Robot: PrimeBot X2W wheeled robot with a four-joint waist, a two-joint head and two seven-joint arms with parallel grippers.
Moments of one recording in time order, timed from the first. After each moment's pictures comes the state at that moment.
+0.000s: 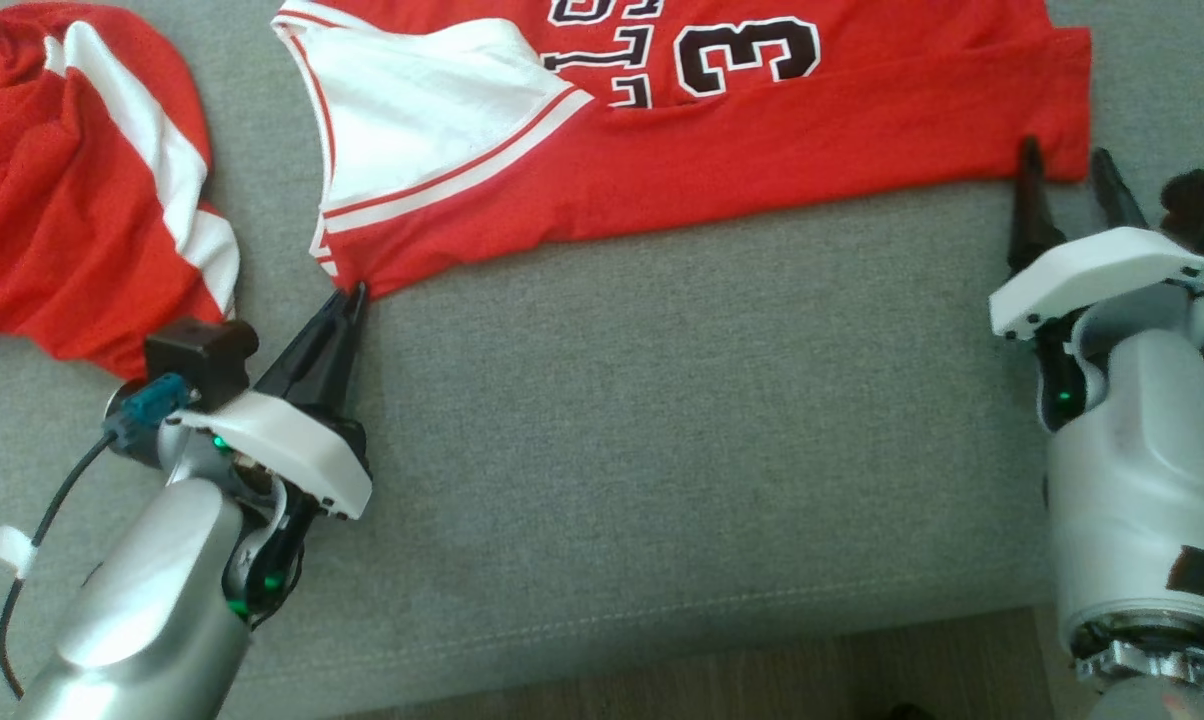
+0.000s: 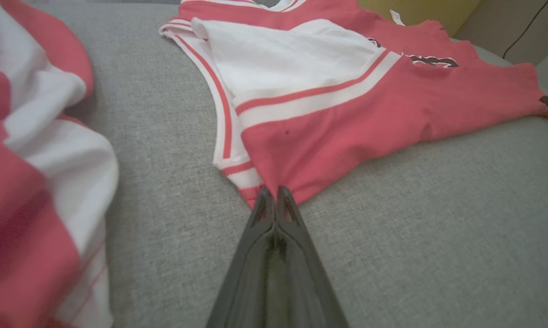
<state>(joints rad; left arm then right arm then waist) -0.41 0.36 -0.54 0.37 -0.57 -0.03 -0.19 -0.74 -0.06 -0.25 0.88 -0.07 0.13 -0.10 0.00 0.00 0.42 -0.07</state>
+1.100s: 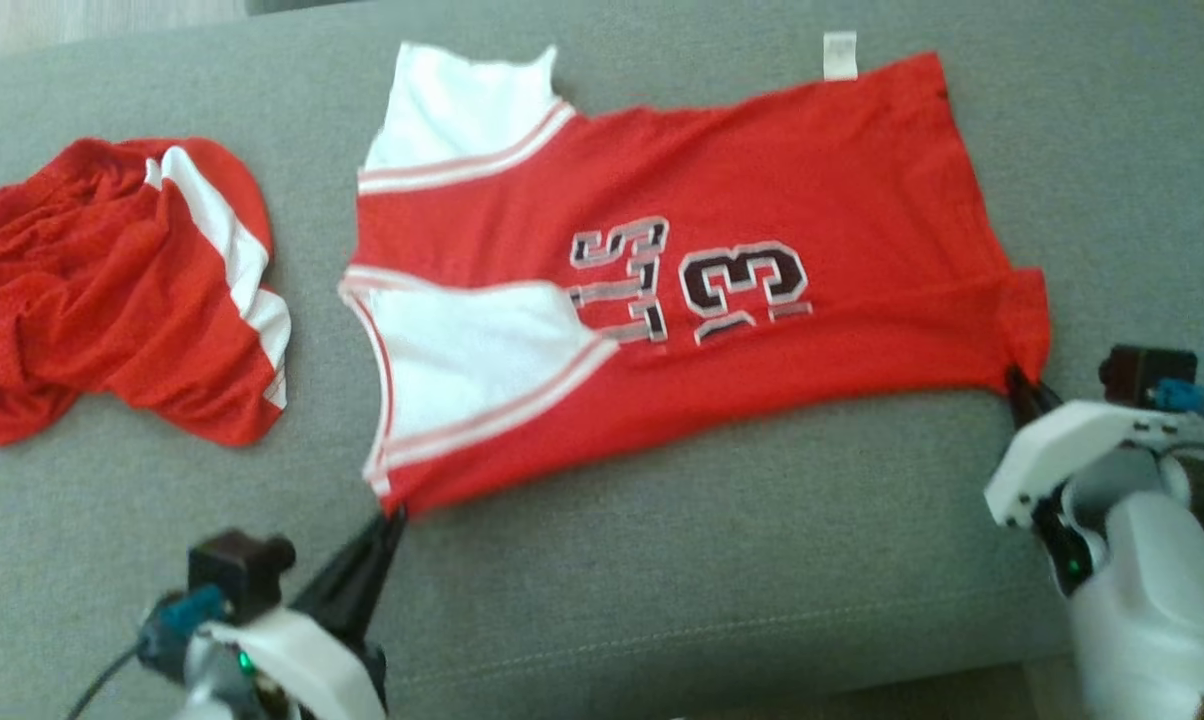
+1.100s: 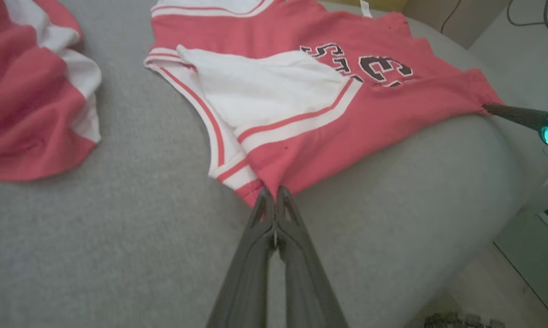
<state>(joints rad) -0.06 0.46 -0.58 0.11 -0.61 0.02 -0.14 -0.50 -0.15 -0.10 0.92 0.01 0.13 0.06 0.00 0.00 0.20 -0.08</state>
